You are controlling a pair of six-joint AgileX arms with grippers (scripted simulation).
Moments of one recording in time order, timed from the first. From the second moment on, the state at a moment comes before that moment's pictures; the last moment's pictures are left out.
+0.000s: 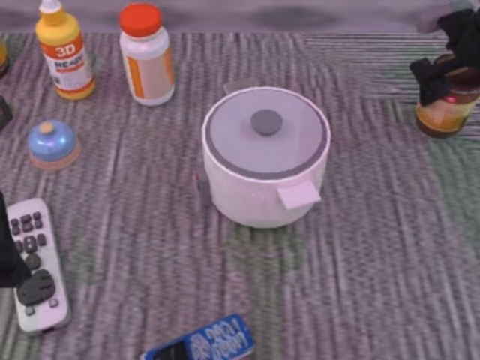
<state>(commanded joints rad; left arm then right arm) 0.00 0.00 0.00 0.00 0.00 0.00 0.02 2.57 2.37 -1.19 -0.07 -0.38</state>
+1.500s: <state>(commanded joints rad) 0.00 0.00 0.00 0.00 0.00 0.00 0.03 2.27 2.10 -1.20 -0.07 -0.37</state>
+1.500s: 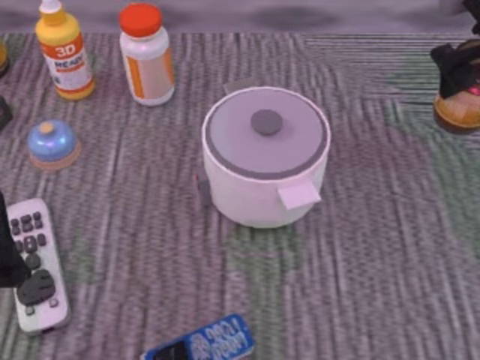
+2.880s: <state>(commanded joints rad) 0.00 0.00 0.00 0.00 0.00 0.00 0.26 2.03 1.69 -1.04 0.04 0.22</state>
